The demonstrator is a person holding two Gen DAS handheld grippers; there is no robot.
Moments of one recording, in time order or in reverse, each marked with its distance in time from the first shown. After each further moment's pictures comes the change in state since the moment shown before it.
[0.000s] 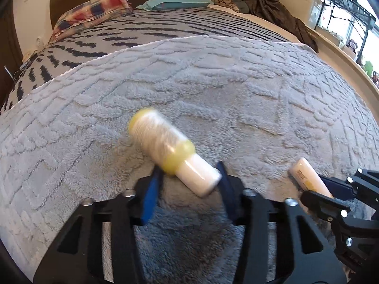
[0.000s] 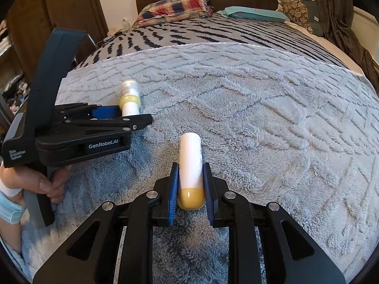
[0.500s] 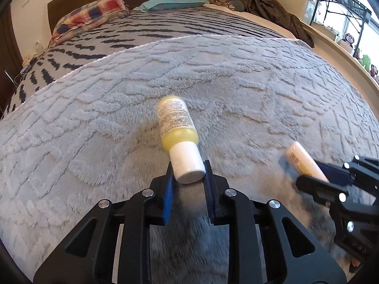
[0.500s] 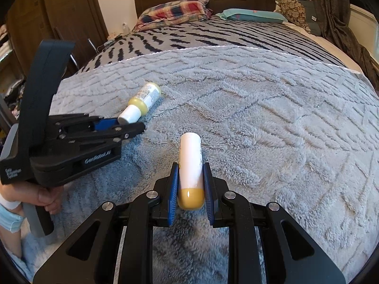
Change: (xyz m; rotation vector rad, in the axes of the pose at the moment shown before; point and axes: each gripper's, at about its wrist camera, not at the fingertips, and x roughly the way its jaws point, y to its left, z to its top) left arm -0.023 -0.012 -0.014 0.022 0.002 0.006; right arm -0.020 -0.001 -0.005 0.018 -0.024 0.012
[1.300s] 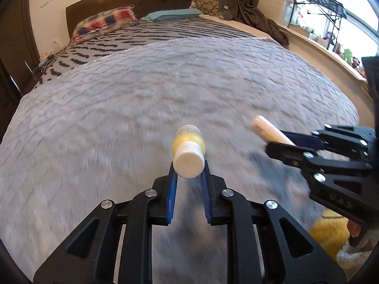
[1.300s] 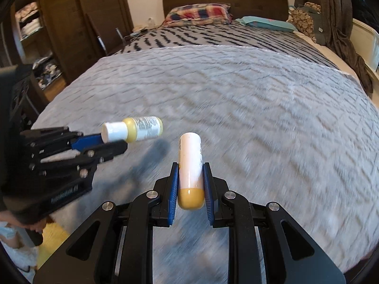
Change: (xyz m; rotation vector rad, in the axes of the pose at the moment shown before) left arm -0.203 -0.056 -0.189 -0.012 -0.055 0.005; right arm -0.147 0.096 -0.133 -0.091 0.016 0.054
